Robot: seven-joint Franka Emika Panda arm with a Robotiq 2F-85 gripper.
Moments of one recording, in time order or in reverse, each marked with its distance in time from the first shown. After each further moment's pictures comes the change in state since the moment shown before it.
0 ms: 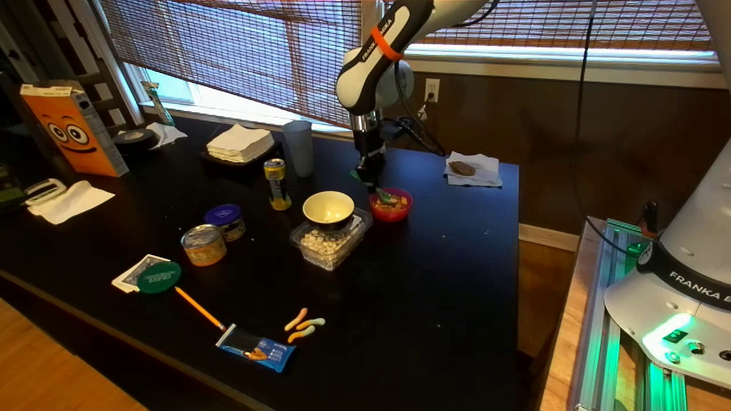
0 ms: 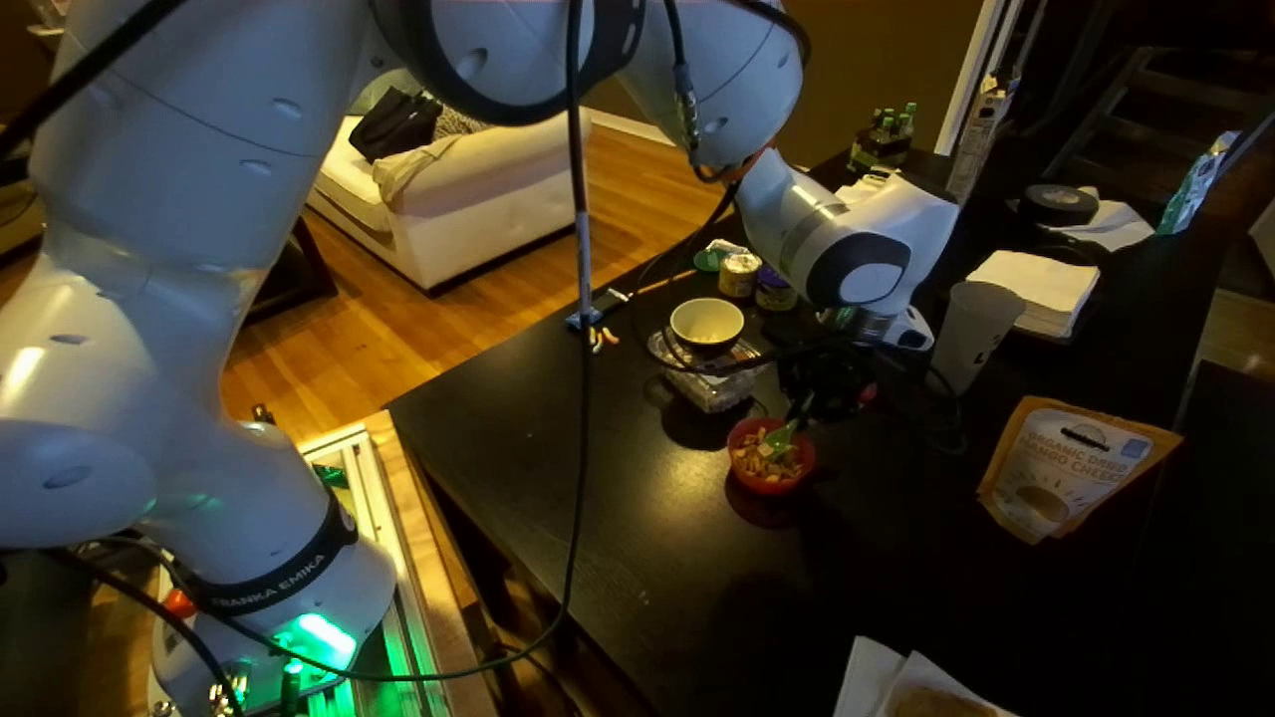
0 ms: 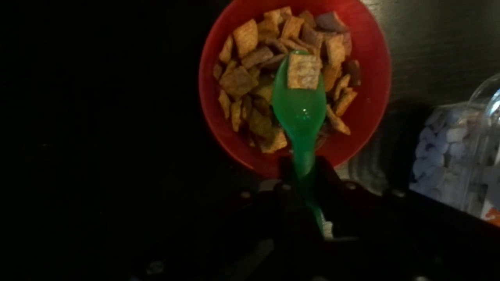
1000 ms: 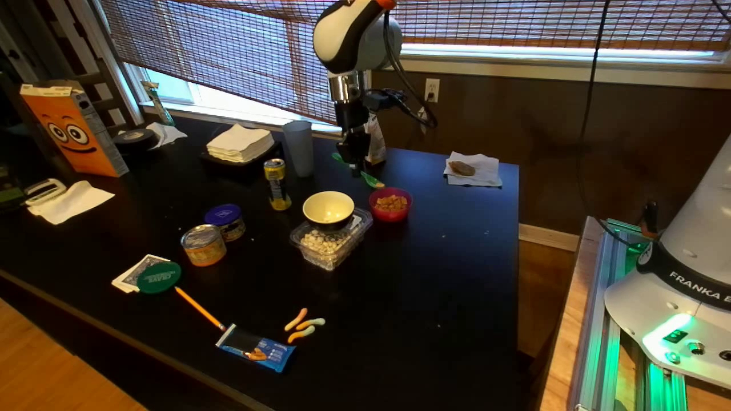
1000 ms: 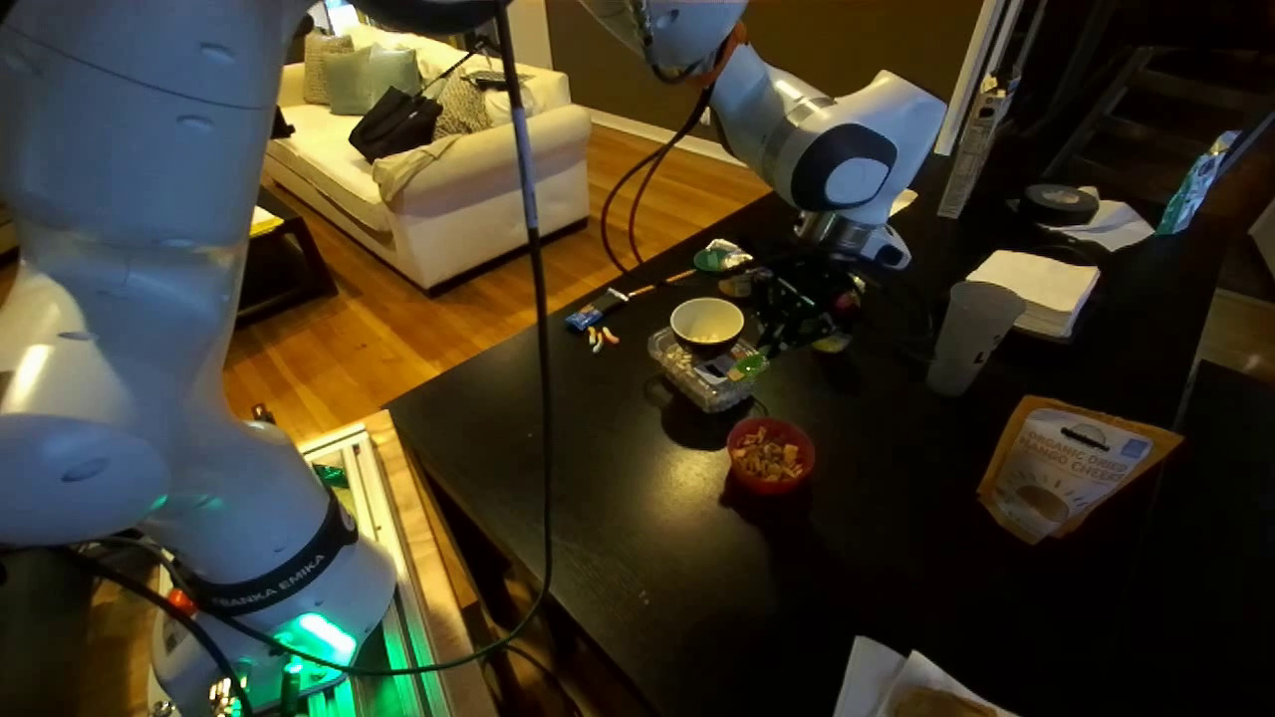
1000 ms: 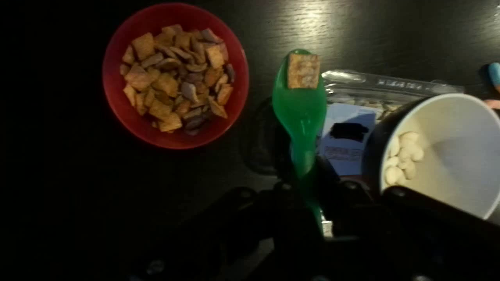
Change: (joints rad) arm 0.055 -0.158 0.038 -0.016 0.080 -0.182 0.035
